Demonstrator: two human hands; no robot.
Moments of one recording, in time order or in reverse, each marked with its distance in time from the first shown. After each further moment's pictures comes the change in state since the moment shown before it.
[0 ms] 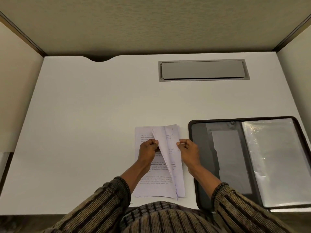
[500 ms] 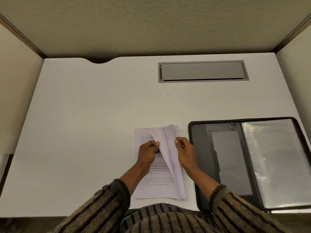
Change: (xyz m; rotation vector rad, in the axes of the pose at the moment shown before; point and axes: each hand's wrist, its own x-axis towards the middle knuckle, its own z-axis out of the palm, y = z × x) left_hand -0.003 -0.001 -0.002 -0.009 -0.019 0.027; right_hand -0.007 -0.006 0.009 -0.160 -0.020 -0.213
